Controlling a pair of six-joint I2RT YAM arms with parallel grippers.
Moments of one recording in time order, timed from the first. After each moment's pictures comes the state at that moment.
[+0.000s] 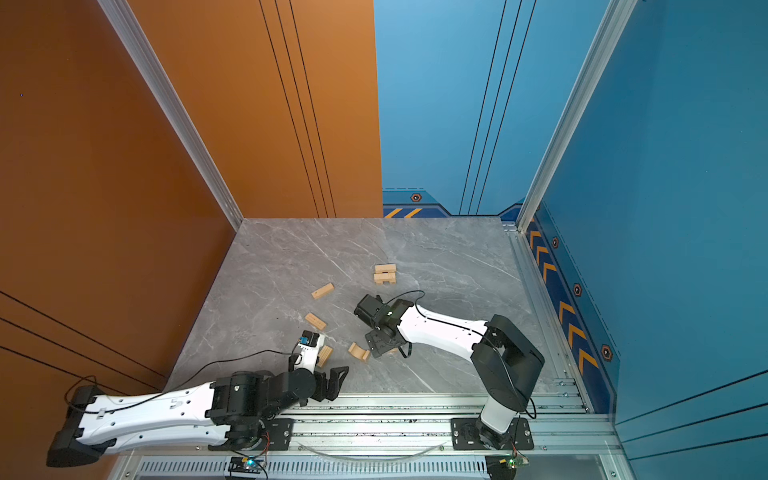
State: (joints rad) left arm -1.36 0.73 0.49 -0.55 -0.55 -0.89; right arm 0.94 1.68 1.14 -0.80 0.20 0.46
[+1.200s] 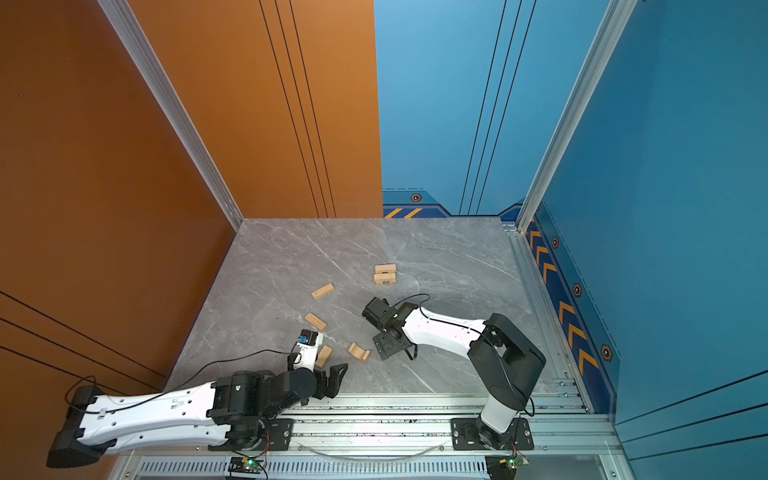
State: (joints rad) left arm -1.34 0.74 0.49 -0.55 -0.58 -0.89; right arm 0.89 1.68 1.05 -0.73 0.20 0.42
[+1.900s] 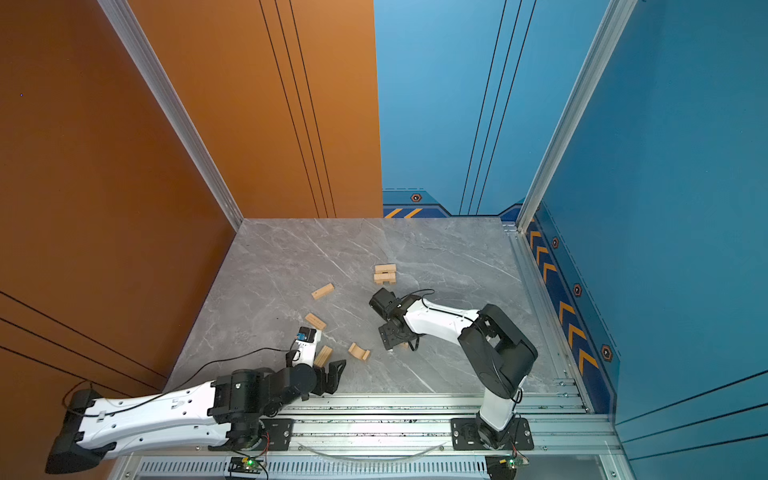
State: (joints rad) left arm -1.30 0.74 0.49 -0.55 -0.58 -0.87; right arm 0.79 1.76 1.08 -0.69 0.18 0.40
